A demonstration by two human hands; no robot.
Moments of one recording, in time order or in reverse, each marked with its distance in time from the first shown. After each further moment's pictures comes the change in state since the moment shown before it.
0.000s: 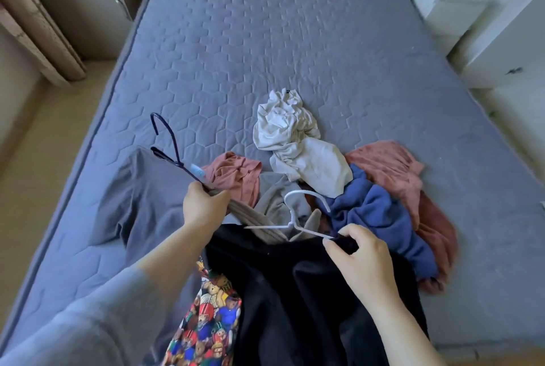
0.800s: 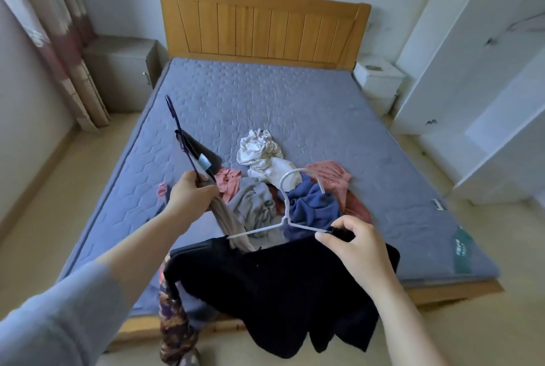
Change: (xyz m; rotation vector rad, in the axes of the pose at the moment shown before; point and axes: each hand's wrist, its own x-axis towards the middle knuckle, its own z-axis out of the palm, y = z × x) left_hand -0.345 0.027 -0.152 -0.056 -0.119 0.294; right_hand -0.273 -0.060 -0.258 0.161 0.024 -0.111
